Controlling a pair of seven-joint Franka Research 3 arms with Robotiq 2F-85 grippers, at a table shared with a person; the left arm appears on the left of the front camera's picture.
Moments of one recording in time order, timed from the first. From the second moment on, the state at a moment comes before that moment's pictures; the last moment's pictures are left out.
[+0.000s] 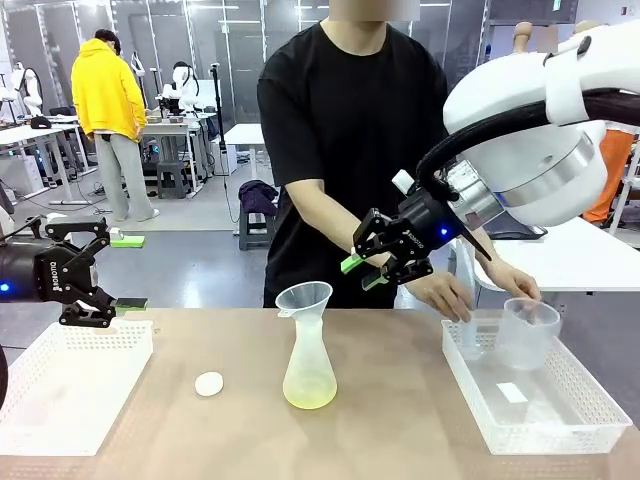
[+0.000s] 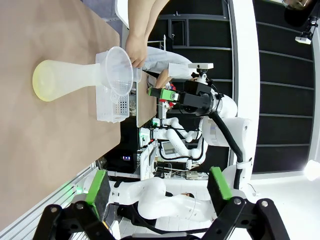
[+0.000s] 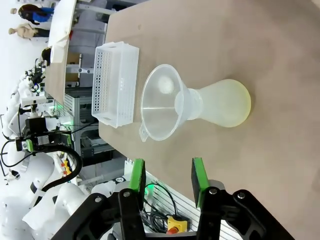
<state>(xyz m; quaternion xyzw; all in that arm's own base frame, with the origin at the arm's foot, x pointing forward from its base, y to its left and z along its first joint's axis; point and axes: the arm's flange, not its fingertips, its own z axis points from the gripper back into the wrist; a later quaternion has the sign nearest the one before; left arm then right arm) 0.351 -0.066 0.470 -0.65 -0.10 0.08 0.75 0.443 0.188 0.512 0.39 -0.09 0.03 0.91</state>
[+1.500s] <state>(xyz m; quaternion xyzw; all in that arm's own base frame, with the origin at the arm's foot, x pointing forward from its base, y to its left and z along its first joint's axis) 0.351 -0.066 0.470 -0.65 -0.10 0.08 0.75 0.469 0.256 0.567 0.22 -0.13 0.10 0.96</state>
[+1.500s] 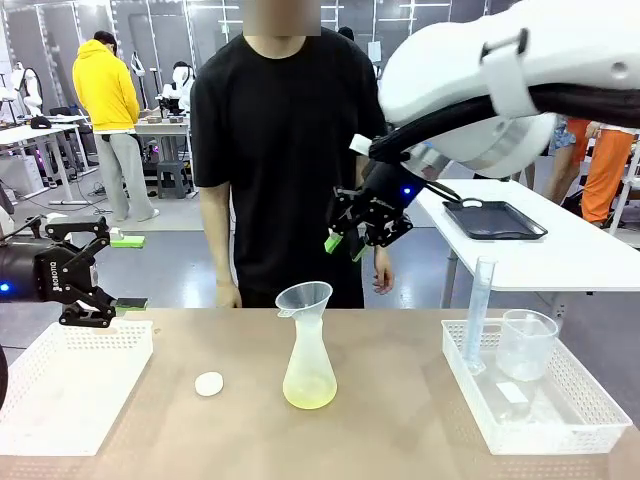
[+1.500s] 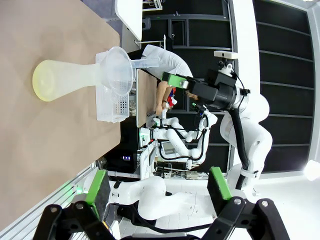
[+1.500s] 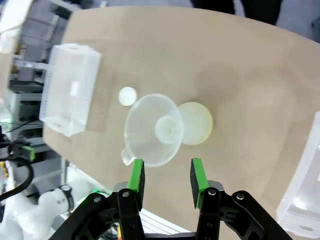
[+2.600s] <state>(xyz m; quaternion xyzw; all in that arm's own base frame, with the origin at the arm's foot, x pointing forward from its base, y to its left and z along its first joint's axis) 0.351 -0.066 0.470 -0.65 -0.10 0.08 0.75 0.463 0.313 0.586 0.08 -0.12 0.13 0.98</state>
